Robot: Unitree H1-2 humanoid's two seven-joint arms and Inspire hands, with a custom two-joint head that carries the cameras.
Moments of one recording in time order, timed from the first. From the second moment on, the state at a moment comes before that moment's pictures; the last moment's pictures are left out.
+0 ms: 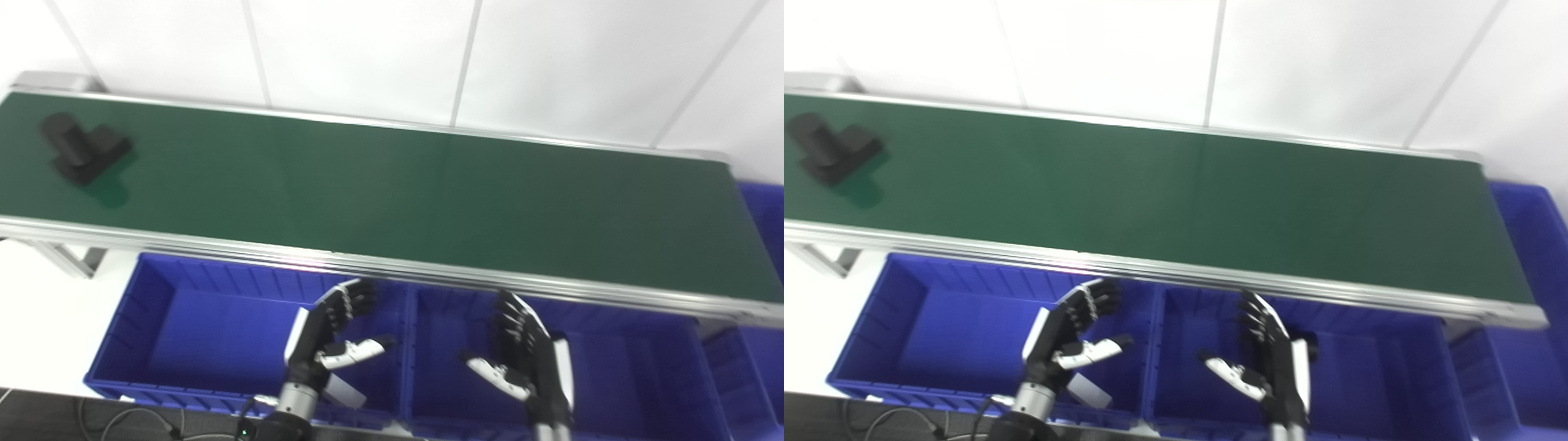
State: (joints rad) left arm 0.15 -0.12 -0.11 0.38 0.00 -0.43 -0.08; right arm 0.15 -0.09 0.26 0.31 -0.17 -0.41 -0.30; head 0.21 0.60
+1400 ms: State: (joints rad) left arm 0.04 -0.10 -0.37 0.57 0.08 -0.44 0.28; right arm 0.15 -0.12 0.14 0.38 -0.04 -0.43 -0.12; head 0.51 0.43
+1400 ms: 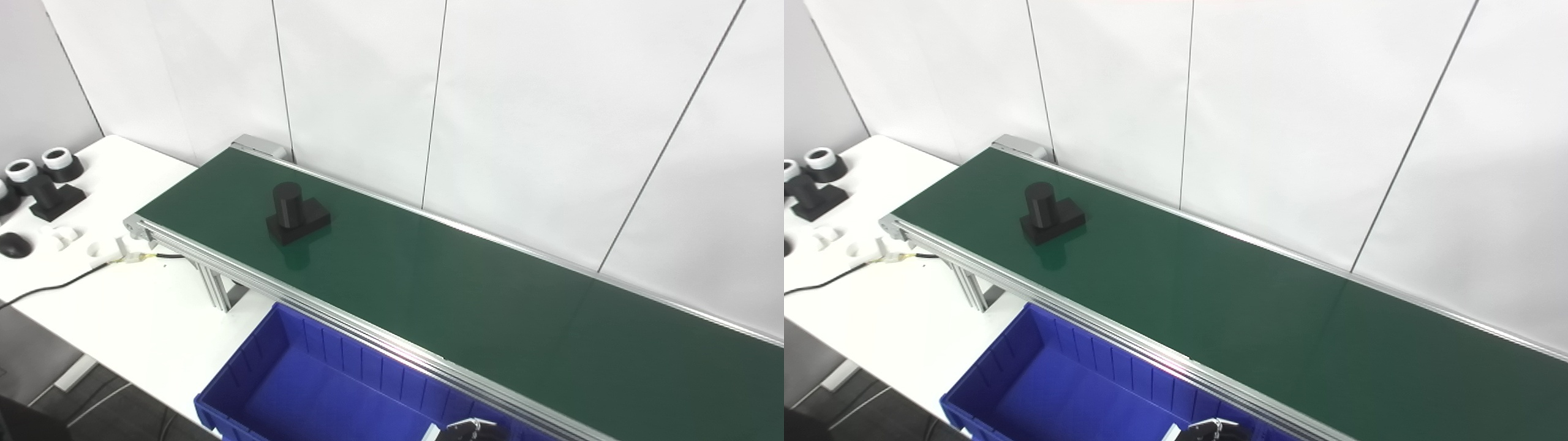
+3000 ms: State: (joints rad) left arm 0.06 -0.10 -0.36 0.54 0.06 -0.44 0.25; right arm 0.14 -0.11 0.13 0.35 -0.06 -0.43 -0.07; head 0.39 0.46
